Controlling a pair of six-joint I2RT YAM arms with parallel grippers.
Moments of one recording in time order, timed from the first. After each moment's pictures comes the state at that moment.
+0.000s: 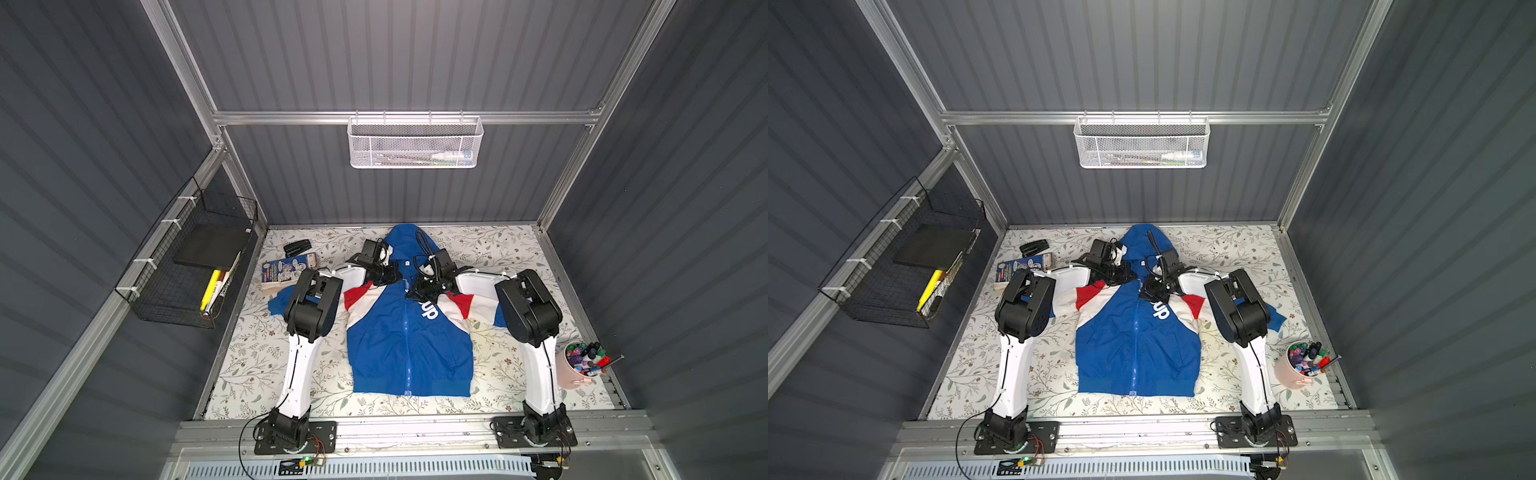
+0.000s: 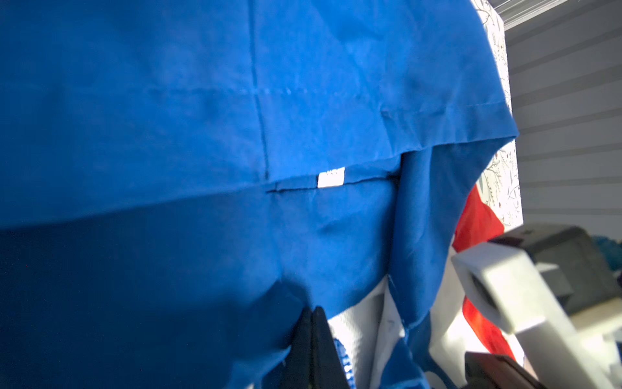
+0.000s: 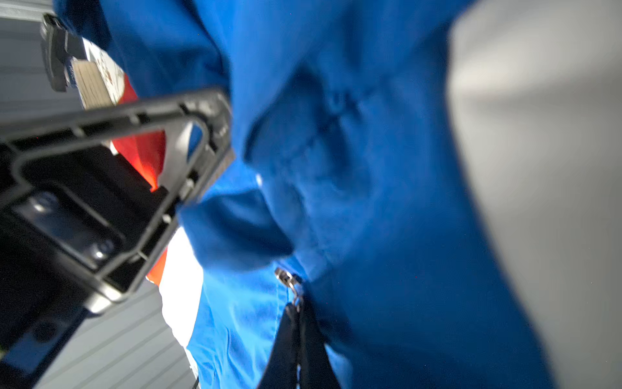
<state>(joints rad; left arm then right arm) -0.42 2.28 1.56 -0.13 0.49 -0.49 0.49 2.15 1.37 -0.21 -0.54 0.85</state>
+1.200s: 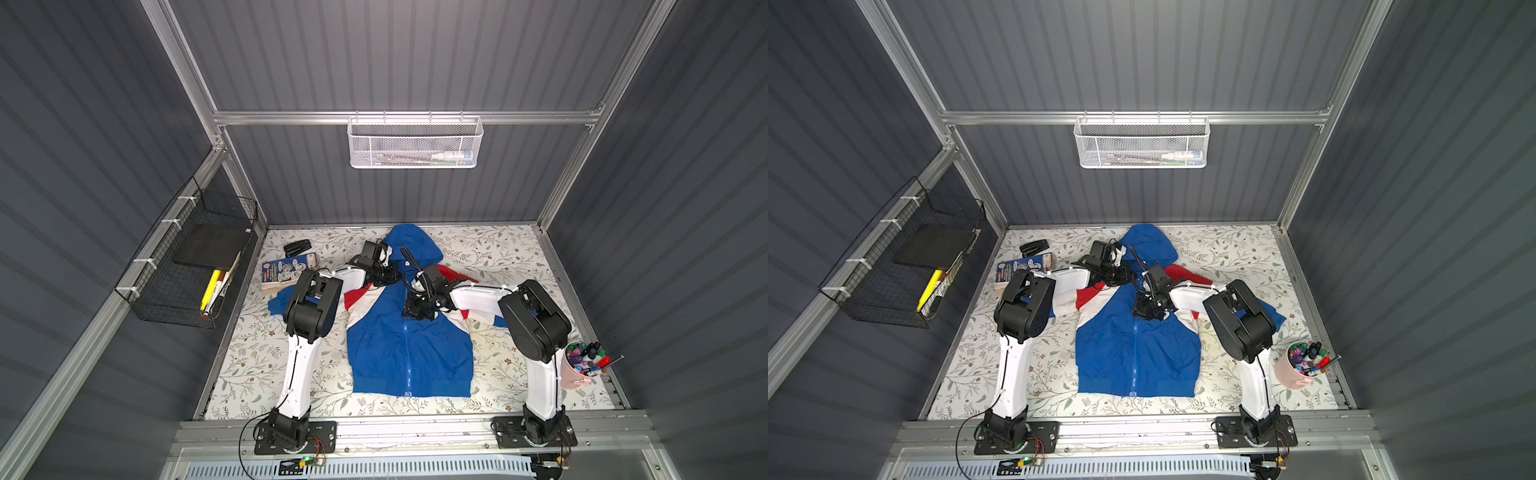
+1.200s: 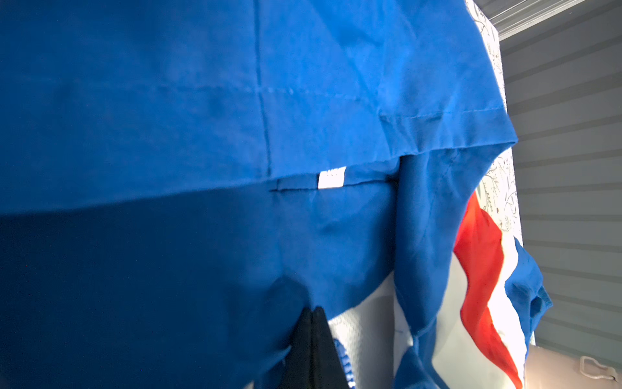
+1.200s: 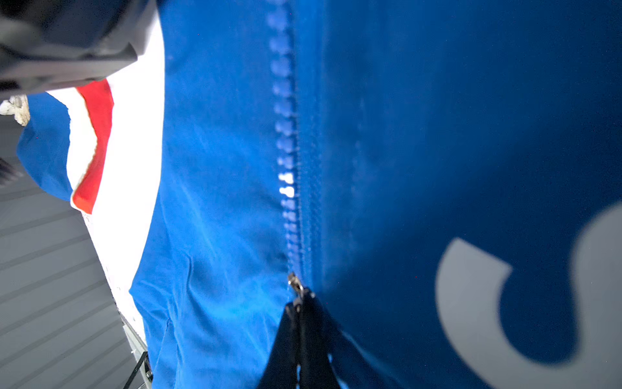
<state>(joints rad) -0.42 2.27 1.53 -0.08 0.48 -0.51 0.63 2.00 1.22 -0.26 -0.39 0.81</state>
